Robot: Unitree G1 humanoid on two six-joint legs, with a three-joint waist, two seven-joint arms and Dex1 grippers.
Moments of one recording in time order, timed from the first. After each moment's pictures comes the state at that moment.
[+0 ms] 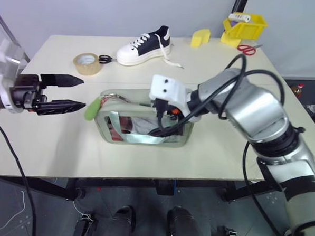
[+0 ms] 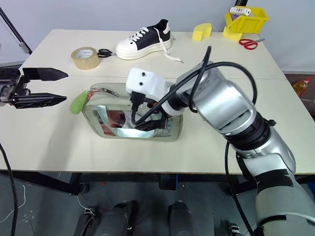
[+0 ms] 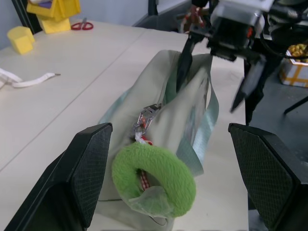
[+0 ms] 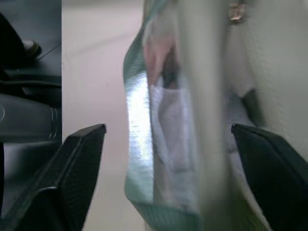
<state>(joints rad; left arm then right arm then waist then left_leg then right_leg) -0.56 1.07 0.30 0.10 -0.71 0.58 -1.47 -1.23 -0.63 0.48 -0.32 0.27 1.27 1.12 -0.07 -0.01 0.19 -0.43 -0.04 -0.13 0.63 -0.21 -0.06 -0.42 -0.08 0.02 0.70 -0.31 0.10</state>
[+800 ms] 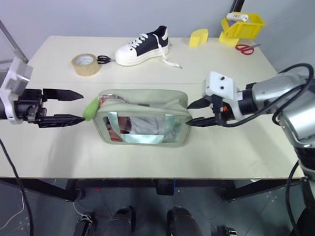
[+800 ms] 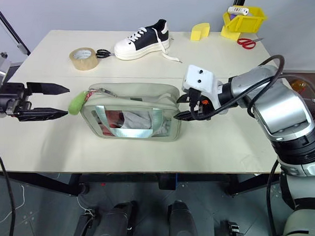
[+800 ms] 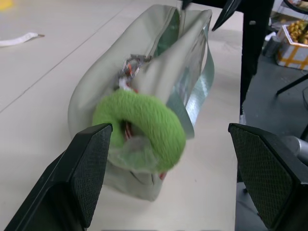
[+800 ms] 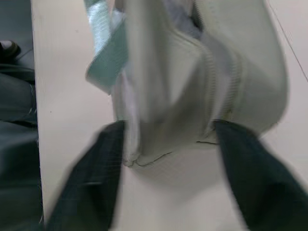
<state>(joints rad) -0.47 1.09 0.28 0.09 -0.64 0.53 -1.48 -0.95 -0.90 0.30 -0.25 0.32 0.86 1.21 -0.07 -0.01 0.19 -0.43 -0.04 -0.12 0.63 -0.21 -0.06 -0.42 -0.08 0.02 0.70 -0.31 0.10</state>
